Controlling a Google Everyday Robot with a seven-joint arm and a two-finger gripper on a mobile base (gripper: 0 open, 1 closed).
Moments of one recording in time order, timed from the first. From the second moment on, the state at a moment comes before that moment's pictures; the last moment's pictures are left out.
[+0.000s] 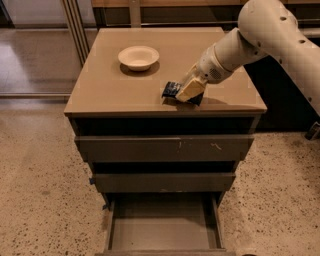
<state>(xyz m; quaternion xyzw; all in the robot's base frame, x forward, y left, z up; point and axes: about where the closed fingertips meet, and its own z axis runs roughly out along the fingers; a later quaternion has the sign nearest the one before) 0.666 -0.087 0.851 -0.58 0.74 0.14 0.32</state>
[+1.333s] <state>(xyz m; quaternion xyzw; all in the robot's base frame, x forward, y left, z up) 0.675 -0.087 0.837 -0.57 0.74 0.14 0.32</state>
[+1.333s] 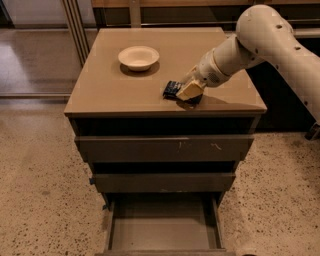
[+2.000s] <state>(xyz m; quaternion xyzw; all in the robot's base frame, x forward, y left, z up) 0.675 -0.087 0.837 -0.57 0.74 0.14 0.32</state>
